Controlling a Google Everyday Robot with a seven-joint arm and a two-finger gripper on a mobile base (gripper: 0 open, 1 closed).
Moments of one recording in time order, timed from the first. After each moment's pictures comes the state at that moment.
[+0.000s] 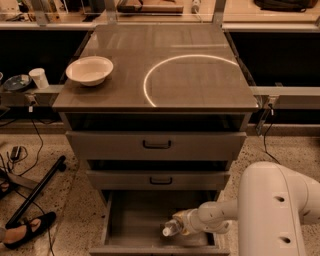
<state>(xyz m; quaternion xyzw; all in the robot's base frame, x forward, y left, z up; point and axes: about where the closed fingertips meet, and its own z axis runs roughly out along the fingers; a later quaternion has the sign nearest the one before) 0.507 -0.102 0.195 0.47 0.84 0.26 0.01</state>
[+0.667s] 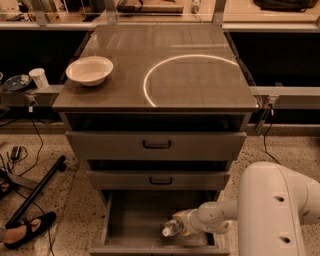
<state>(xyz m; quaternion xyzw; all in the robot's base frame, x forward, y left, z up) 0.507 -0.102 0.195 0.47 0.84 0.26 0.01</state>
